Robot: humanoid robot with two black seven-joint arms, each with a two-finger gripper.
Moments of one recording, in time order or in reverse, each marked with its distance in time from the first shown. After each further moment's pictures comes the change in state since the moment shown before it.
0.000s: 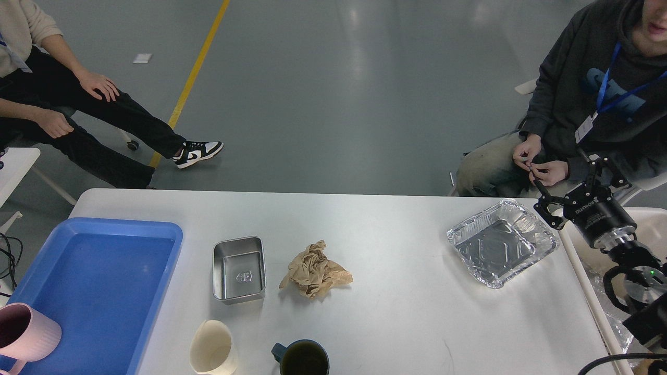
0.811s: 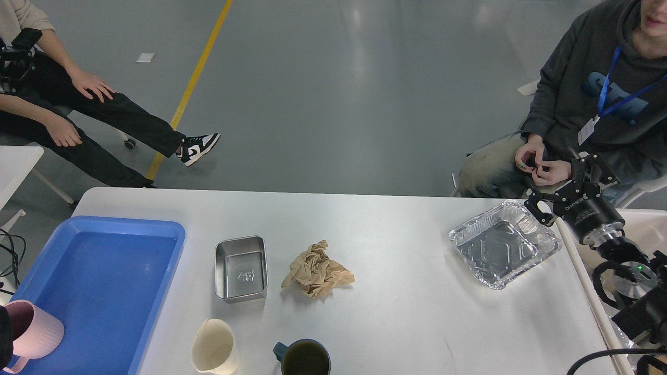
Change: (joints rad) left arm -0.464 -0.284 -0.012 0.156 0.180 0.142 -0.010; right arm 0.018 0.029 0.006 -0.001 -0.003 -0.016 -0.005
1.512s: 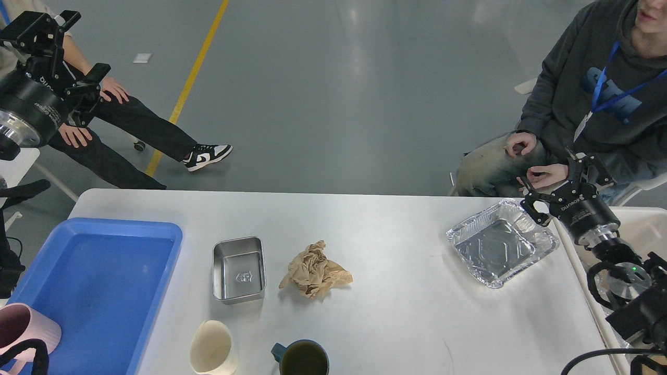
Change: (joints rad) left arm 0.118 -0.104 0.069 -0.079 -0.128 0.027 0.007; right arm -0.001 0.018 0.019 0.000 0.000 0.001 0.004
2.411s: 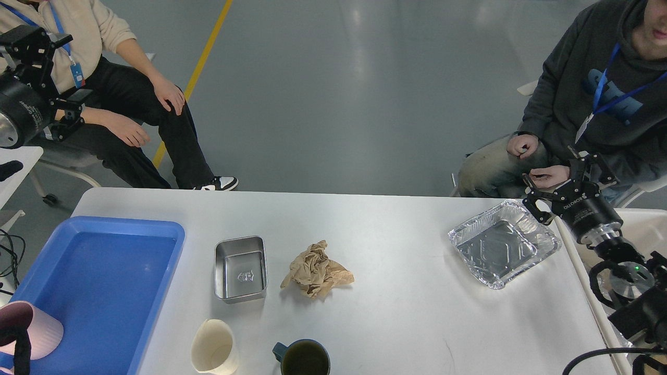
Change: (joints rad) left arm -0.053 0.051 0.002 -0.013 -0.003 0.065 0.292; right arm -0.001 -0.007 0.002 0.001 0.003 0.004 0.000
